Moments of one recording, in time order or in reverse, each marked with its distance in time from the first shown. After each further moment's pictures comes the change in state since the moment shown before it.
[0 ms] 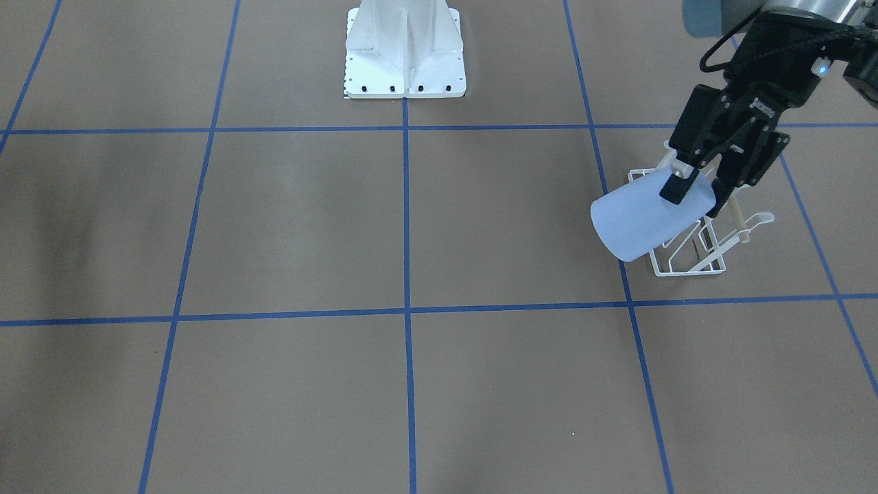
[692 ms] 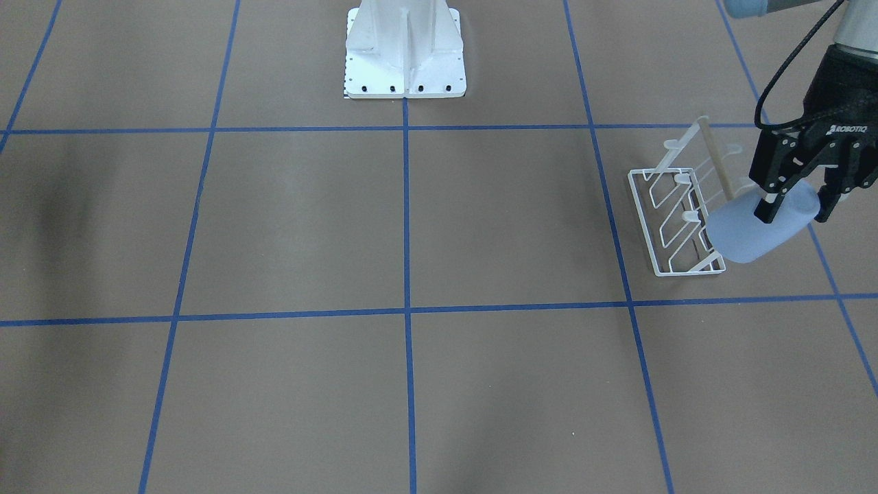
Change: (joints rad) left arm -0.053 0.087 -0.041 0.369 0.005 0.434; right arm -0.003 0.002 0.023 -0.567 -0.016 -0.351
